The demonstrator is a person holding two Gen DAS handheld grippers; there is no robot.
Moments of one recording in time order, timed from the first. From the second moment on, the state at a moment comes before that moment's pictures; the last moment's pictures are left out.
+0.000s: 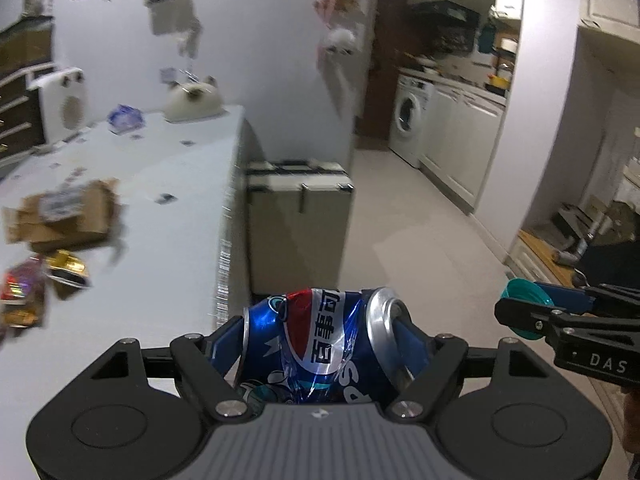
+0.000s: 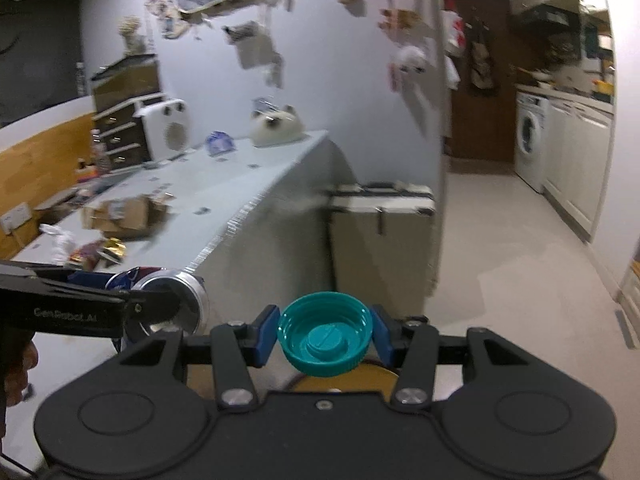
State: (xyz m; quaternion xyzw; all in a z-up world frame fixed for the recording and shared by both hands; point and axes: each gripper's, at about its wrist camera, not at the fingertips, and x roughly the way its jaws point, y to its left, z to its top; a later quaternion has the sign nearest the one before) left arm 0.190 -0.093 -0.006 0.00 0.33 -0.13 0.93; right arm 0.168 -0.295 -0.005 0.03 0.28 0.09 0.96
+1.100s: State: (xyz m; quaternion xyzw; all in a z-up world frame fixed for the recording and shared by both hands) left arm 0.335 -0.179 -0.203 0.06 0.59 -0.16 0.79; right arm 0.283 -0.359 -0.200 0.18 0.51 0.00 0.84
